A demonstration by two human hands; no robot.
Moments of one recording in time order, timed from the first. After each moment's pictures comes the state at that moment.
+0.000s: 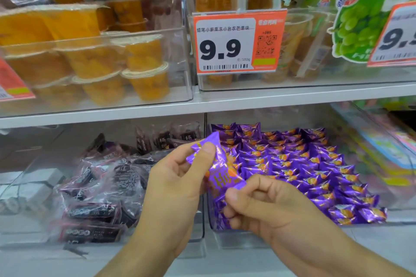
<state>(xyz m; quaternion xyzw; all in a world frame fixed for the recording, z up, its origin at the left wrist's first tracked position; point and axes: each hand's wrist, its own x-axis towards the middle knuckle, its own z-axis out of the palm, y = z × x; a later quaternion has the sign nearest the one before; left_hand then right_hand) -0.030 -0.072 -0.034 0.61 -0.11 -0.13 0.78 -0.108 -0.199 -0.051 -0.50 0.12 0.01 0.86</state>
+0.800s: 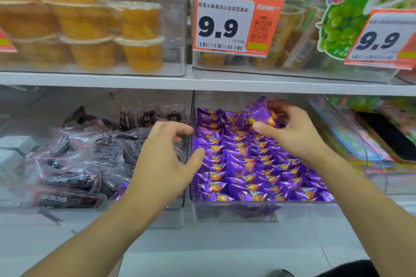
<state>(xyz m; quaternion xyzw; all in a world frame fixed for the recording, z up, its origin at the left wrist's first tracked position) -0.008 -0.060 -0.063 0.86 -0.25 0.08 0.43 -0.055 -0.322 -0.057 -0.85 0.14 -0.21 0.46</state>
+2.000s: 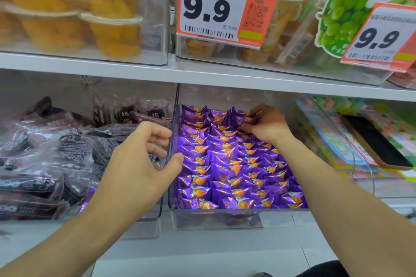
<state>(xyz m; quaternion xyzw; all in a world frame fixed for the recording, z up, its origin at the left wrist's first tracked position) -0.006 -0.060 -0.079 0.84 -0.20 0.02 0.51 0.016 -0.384 -0.108 -0.92 0.28 -0.11 0.25</state>
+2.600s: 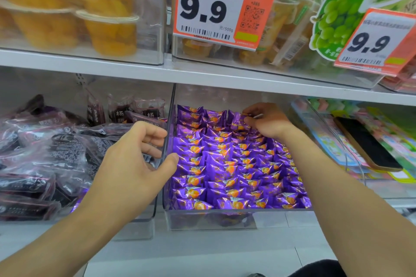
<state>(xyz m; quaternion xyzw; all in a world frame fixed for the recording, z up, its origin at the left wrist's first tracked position) -0.008 -0.060 -0.077 0.84 -0.19 0.01 0.51 0.019 -0.402 -0.098 -0.91 0.22 -0.12 0.33</state>
